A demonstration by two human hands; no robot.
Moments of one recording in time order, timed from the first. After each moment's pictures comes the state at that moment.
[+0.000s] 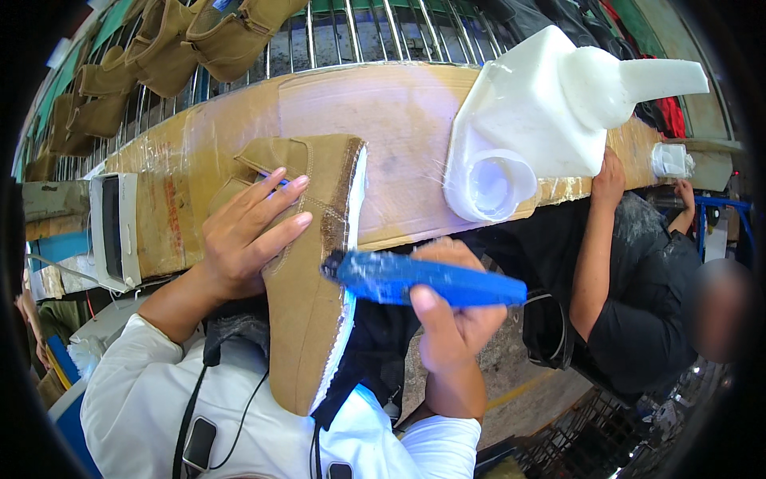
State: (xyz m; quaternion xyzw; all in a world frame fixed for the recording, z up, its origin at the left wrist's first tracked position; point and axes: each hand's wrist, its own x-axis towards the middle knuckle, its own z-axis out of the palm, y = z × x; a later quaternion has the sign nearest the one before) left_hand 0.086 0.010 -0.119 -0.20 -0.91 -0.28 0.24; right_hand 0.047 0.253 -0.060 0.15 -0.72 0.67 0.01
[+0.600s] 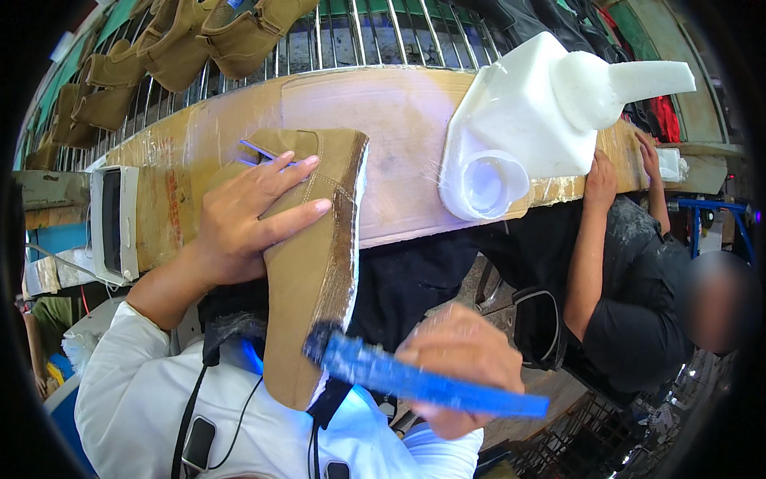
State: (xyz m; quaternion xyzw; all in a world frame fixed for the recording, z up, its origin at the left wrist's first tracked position) left_hand 0.074 0.006 -0.096 -0.21 -0.92 -0.27 0.20; right_hand 0.067 0.264 -0.018 0.30 -0.68 0.67 0.05
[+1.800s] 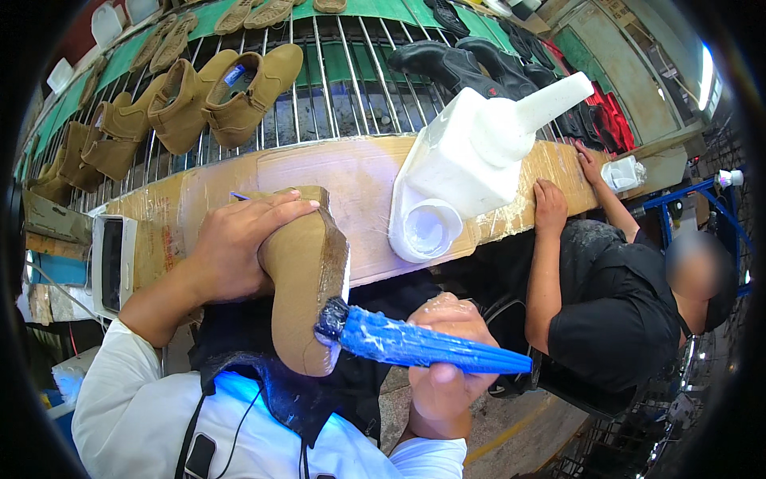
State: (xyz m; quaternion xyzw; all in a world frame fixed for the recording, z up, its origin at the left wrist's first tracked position) left_hand 0.043 0.016 -0.048 -0.19 -0.92 -0.31 0.13; right_hand 0.060 0.271 -0.003 0.21 -0.69 0.66 0.18
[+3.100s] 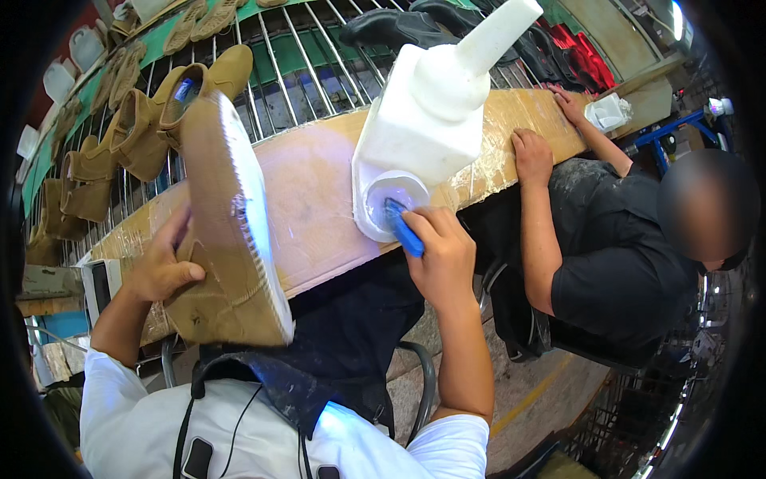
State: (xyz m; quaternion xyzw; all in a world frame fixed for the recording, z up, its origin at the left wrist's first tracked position) left_hand 0.041 -0.038 -0.079 -0.05 -0.74 -0.65 -0.14; right_hand -0.028 0.337 -0.068 0.26 -0.91 0.25 0.18
